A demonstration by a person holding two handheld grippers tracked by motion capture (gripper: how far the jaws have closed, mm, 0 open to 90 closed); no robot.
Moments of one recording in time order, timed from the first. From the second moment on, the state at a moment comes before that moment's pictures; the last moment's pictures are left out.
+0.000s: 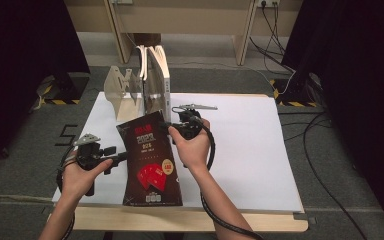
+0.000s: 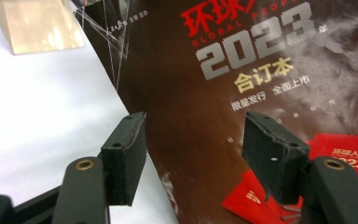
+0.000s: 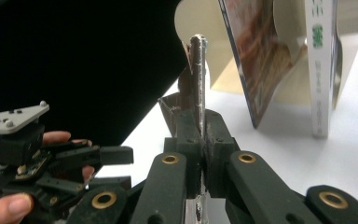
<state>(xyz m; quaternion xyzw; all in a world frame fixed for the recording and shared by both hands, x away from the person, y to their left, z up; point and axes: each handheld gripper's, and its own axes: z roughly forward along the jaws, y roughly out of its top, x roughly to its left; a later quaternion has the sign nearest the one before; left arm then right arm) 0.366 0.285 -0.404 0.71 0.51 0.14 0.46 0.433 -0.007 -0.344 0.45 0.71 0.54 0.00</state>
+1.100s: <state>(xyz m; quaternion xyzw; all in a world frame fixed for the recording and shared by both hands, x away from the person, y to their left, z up) 0.373 0.236 -0.353 0.69 0.47 0.18 0.52 0.449 0.040 -0.328 0.42 0.69 0.59 0.07</state>
